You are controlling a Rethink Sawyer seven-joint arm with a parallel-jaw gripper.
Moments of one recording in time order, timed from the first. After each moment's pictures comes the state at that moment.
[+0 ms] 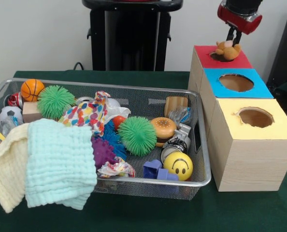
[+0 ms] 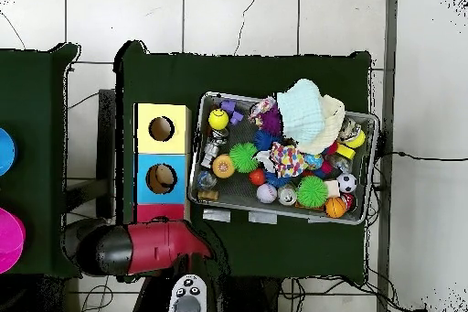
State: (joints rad) arm 0.13 -0.80 0.02 2.03 0.06 0.60 2.71
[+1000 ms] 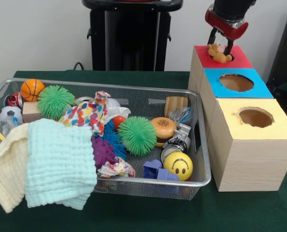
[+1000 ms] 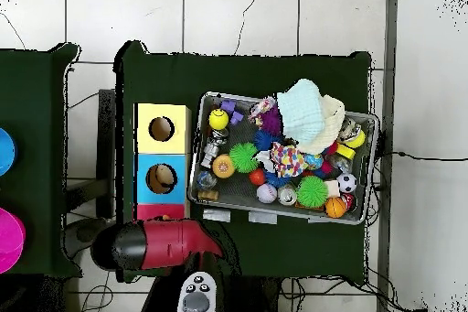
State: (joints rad) arm 0.14 -0.75 -0.04 2.01 0.06 0.59 2.71
